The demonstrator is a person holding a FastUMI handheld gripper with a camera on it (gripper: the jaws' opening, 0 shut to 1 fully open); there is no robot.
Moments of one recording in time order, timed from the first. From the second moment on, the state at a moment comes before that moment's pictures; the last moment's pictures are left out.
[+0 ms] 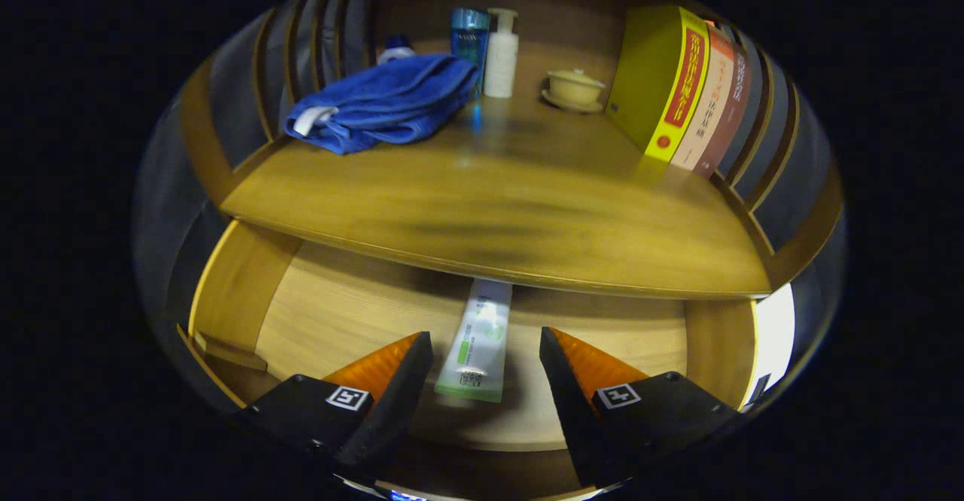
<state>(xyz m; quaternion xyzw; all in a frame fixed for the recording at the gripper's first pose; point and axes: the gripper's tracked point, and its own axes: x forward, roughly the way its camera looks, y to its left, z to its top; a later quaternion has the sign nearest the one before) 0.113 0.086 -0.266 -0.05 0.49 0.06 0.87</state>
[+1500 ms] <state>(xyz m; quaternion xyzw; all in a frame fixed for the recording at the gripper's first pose) 0.145 0.134 -0.153 0.04 0.57 0.12 0.81</state>
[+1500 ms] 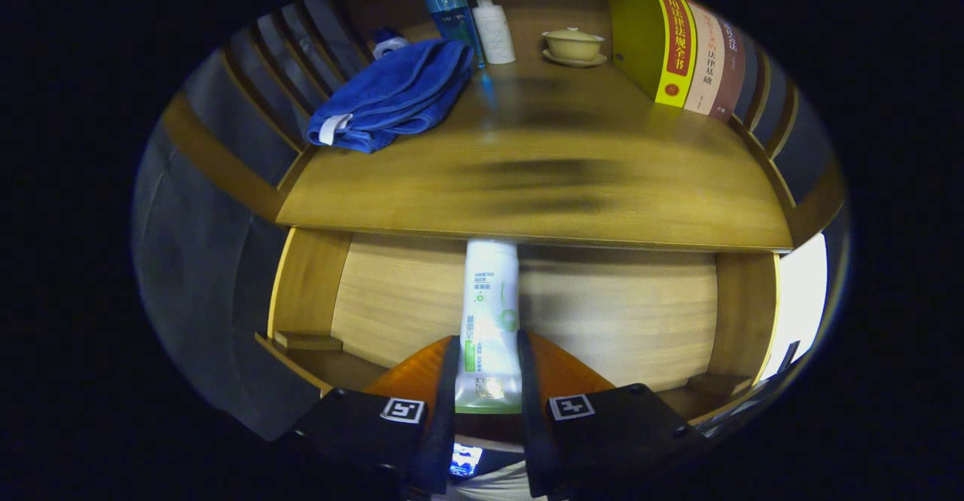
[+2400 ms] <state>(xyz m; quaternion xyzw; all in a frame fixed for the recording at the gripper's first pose) 0.293 0.140 -0.084 0.07 0.39 0.05 0.92</state>
